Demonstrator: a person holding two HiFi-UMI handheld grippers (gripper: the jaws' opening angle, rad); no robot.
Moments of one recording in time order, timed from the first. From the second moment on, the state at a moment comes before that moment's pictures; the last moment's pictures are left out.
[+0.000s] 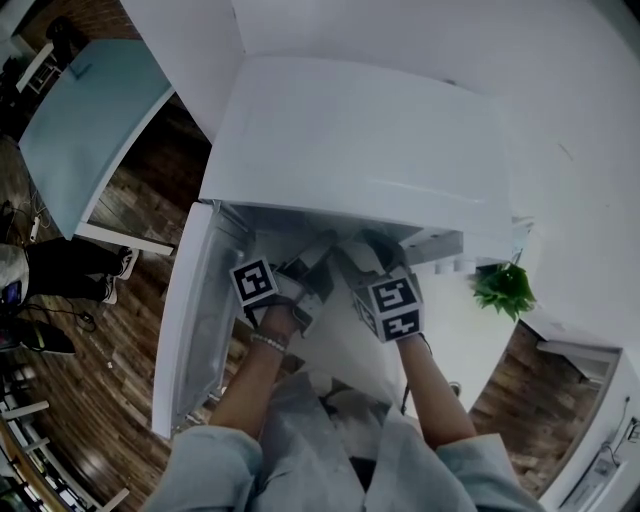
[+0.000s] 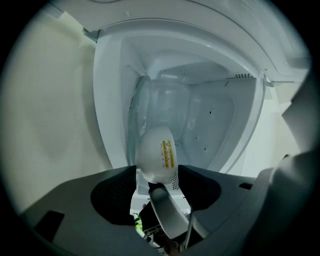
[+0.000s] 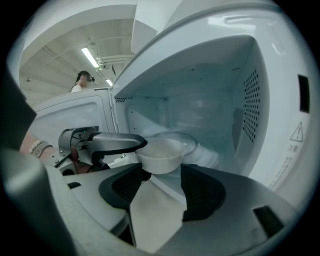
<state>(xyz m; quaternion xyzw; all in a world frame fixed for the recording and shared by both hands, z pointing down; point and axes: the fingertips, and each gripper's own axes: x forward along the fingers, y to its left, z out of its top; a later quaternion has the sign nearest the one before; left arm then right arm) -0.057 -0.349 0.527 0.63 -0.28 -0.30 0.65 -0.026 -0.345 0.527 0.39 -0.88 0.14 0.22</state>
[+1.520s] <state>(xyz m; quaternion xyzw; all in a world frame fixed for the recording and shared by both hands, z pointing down) -0.063 -0.268 0.483 0.72 -0.31 -0.22 0.58 -0.002 -0.332 0.495 0.43 -0.87 0.16 0.16</state>
